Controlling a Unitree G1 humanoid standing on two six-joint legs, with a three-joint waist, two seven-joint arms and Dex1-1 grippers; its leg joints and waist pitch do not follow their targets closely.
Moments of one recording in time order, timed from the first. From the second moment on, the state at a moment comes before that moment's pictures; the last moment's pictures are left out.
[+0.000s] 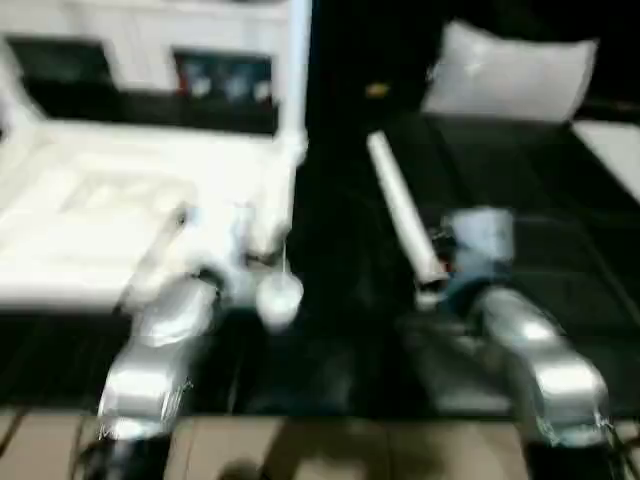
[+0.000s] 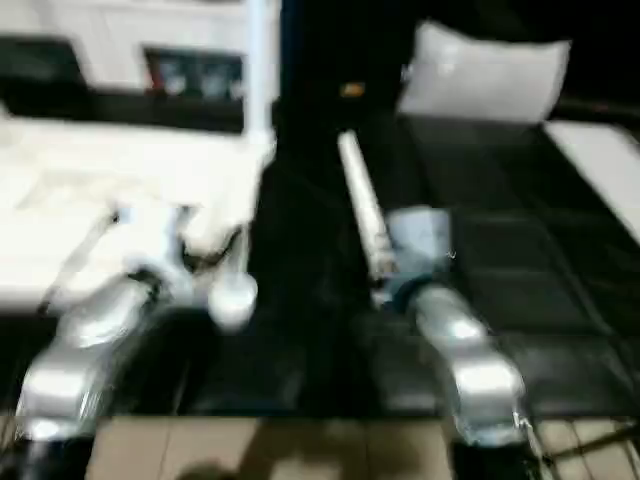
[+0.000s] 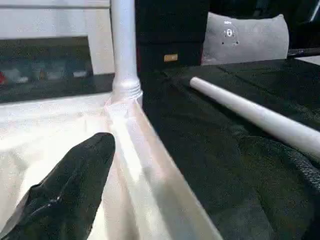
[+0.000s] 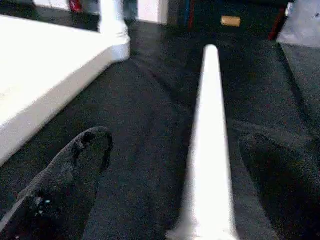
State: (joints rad) left arm -0.21 0.16 -0.01 -0.19 -0.11 0.41 -0.28; right arm -0.20 -0.18 0.03 -0.24 0.14 0.65 0.20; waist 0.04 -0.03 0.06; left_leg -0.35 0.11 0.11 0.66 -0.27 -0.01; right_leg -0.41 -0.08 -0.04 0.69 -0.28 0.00
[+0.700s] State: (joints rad) left arm -0.34 0.37 -0.14 -0.15 -0.17 0.42 -0.64; right arm -0.72 -0.25 0.04 0.31 0.08 0.89 0.20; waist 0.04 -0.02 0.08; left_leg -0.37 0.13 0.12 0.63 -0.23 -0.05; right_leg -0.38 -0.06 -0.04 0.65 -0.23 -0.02
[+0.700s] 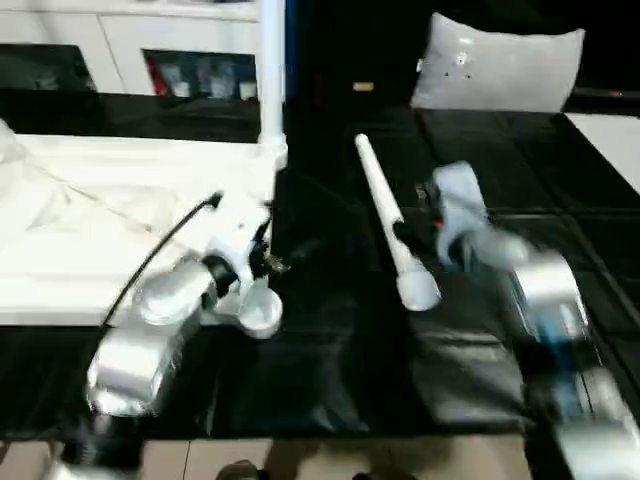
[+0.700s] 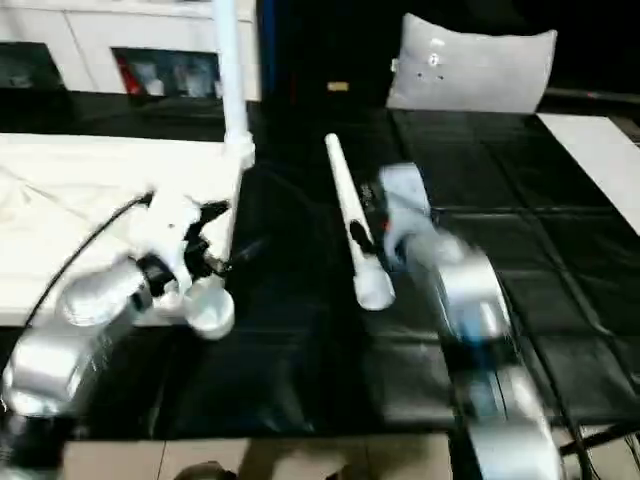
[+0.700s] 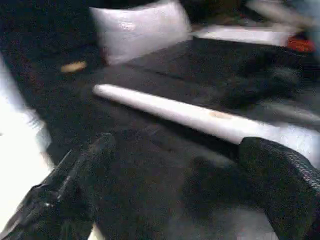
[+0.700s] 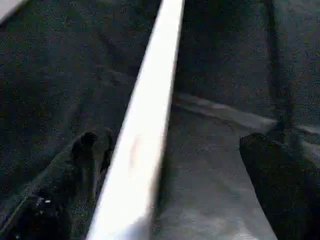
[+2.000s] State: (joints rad) left arm -0.45 0.47 -0.23 -0.09 -0.23 0.48 -0.91; right arm -1.03 -0.23 0.01 1.08 0.07 0.78 0.39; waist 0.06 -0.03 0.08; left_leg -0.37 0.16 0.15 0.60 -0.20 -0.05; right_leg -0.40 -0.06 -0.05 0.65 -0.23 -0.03
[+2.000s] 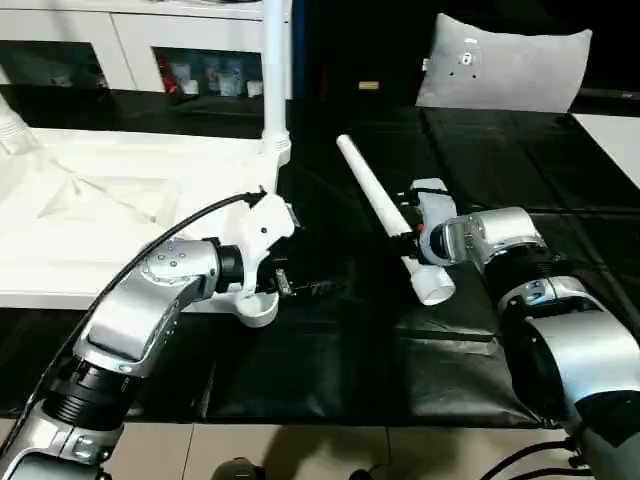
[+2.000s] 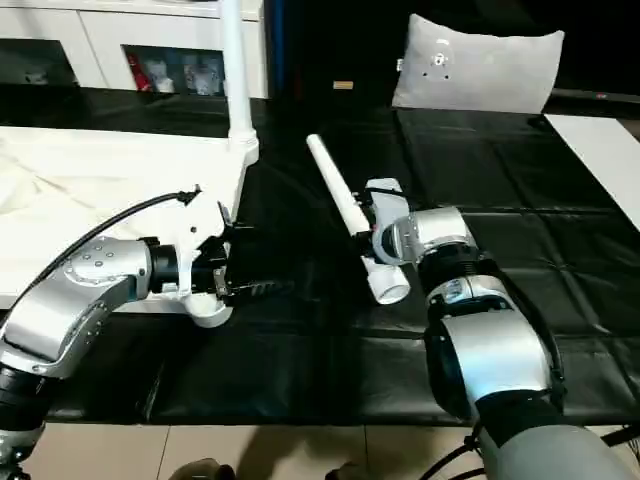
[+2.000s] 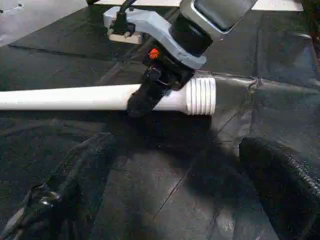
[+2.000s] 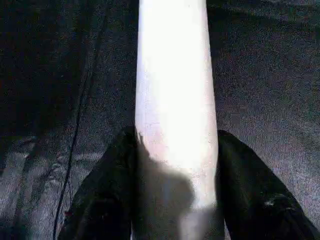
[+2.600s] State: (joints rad) left arm -0.48 0.20 -0.04 -0.03 -0.30 0.48 -0.57; right arm -0.73 -0.21 -0.31 0.47 0.46 0.69 0.62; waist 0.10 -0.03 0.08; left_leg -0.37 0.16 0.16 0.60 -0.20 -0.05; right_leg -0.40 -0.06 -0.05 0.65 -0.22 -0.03
